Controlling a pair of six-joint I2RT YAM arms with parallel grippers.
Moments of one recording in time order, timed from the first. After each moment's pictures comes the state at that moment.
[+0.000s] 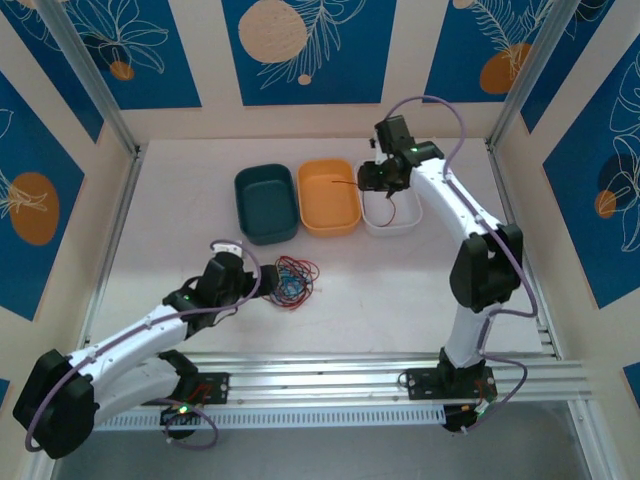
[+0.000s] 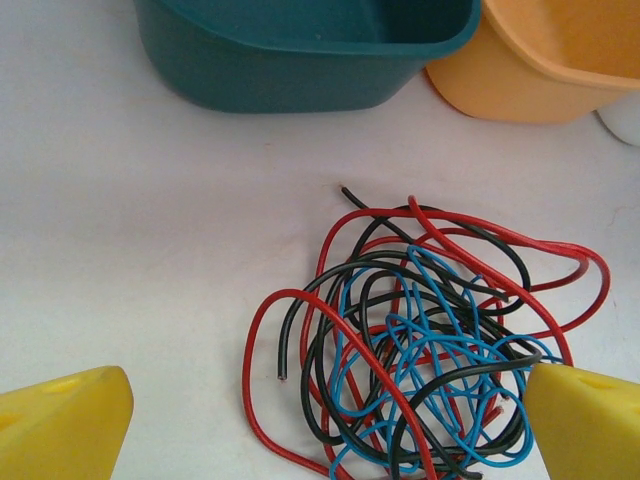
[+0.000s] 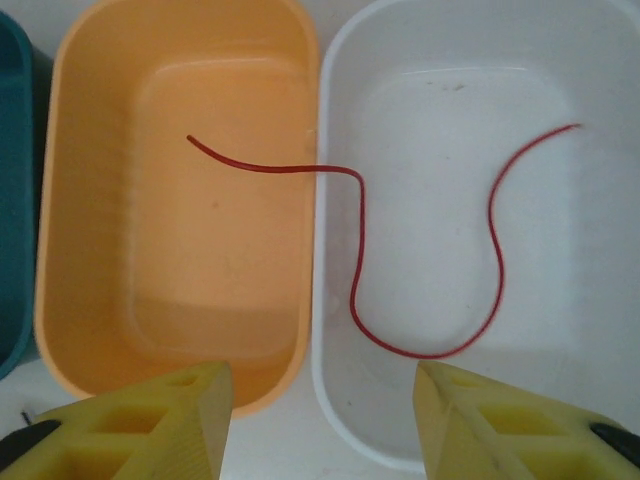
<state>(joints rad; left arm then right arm) -0.64 0.97 0.44 -0.19 -0.13 -0.66 0.35 1.87 1.73 -0.88 0.00 0.23</state>
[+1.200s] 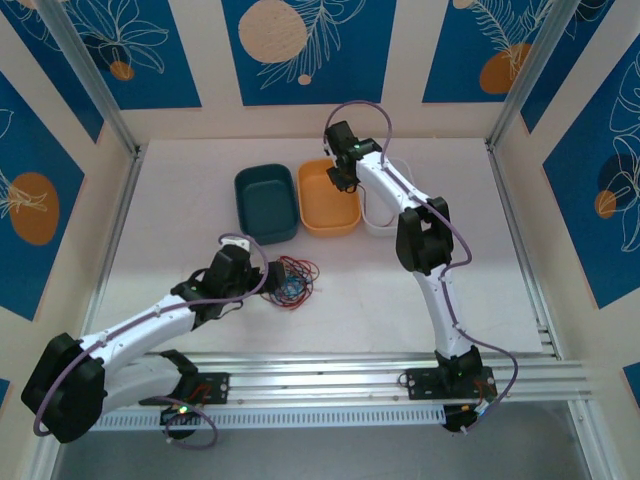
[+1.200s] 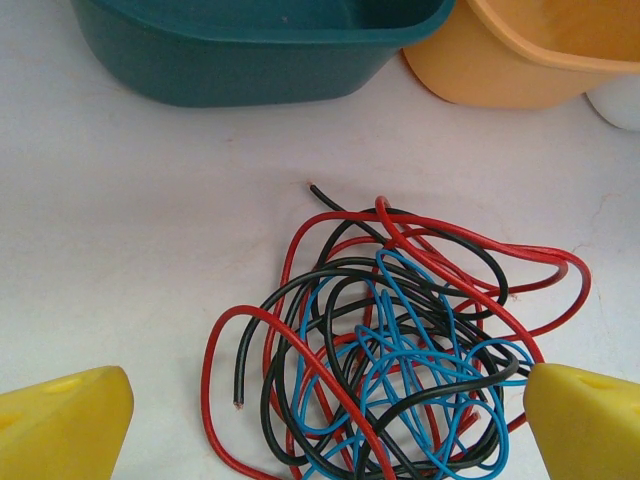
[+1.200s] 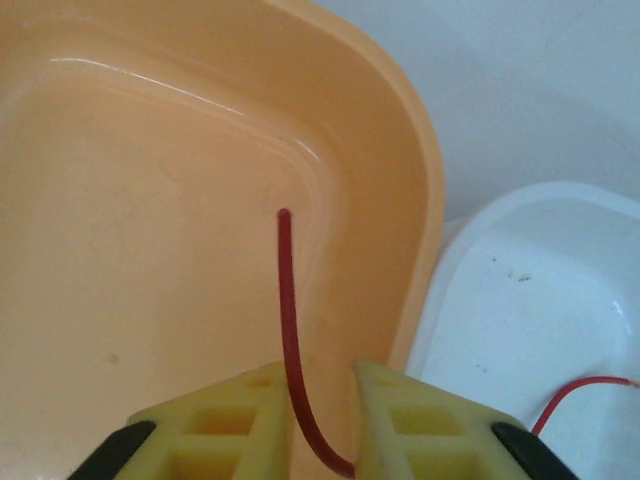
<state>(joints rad) -0.64 1.07 0.50 -0.18 -0.08 -0.65 0.45 2.41 2.25 -0.93 0.24 -0.07</state>
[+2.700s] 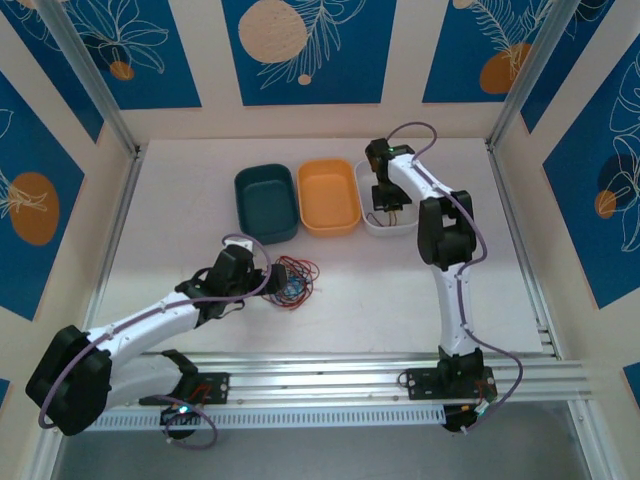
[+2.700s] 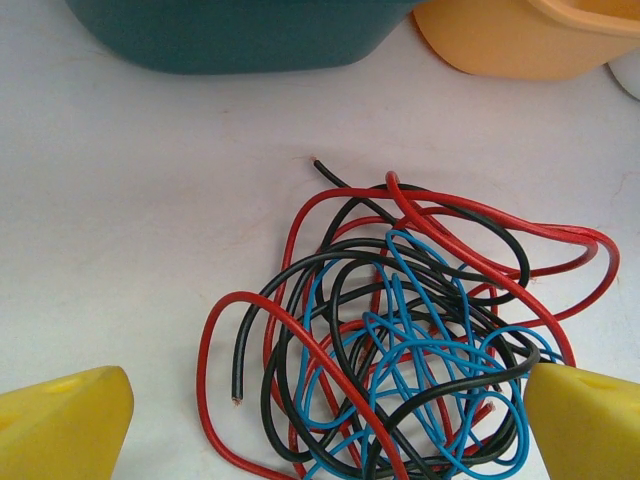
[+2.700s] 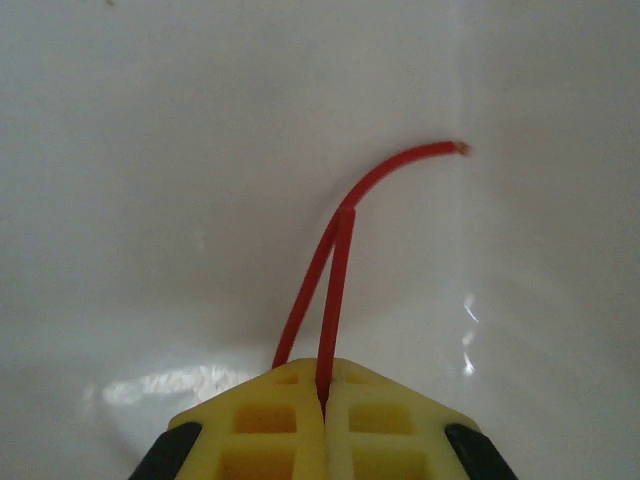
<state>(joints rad) -0.64 1.12 0.50 -0.17 -0.05 -0.65 0.26 2.36 2.01 -1.13 0.28 0.28</state>
